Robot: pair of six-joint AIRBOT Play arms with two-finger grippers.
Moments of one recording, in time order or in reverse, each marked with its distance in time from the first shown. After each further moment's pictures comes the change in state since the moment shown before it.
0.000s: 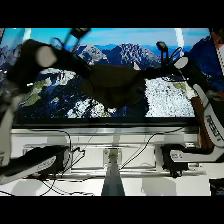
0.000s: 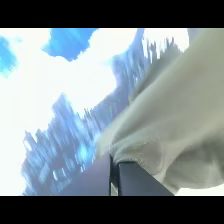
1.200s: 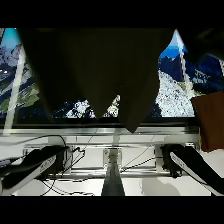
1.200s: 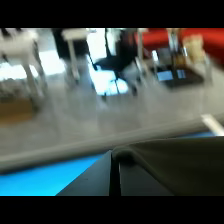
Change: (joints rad) left arm 0.228 0.127 0.000 0.013 0.691 -0.050; right arm 0.158 0.568 0.319 -0.079 0.128 0.144
